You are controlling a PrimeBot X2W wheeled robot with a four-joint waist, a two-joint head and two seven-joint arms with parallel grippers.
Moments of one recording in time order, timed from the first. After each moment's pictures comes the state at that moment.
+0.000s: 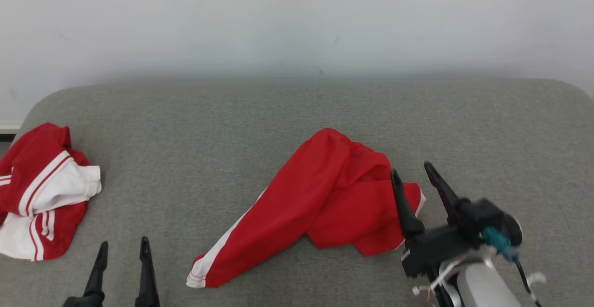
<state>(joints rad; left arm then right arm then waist) 0.02 0.06 0.10 0.15 -0.12 -0.09 -0.26 -0.25 -0.11 0.11 0.32 0.12 0.13 -0.23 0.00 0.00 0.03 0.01</state>
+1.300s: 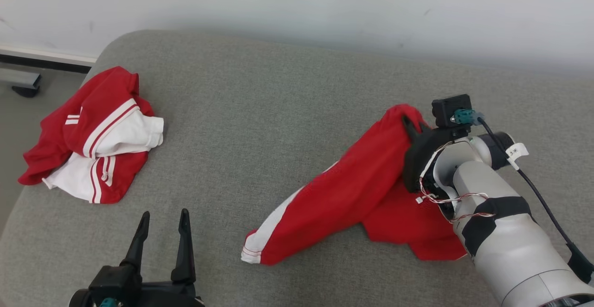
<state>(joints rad) -0.09 0.05 -0.06 0.19 -0.22 -0.07 -0.26 -0.87 -0.20 0.31 1.06 0.24 0.13 0.05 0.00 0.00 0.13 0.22</state>
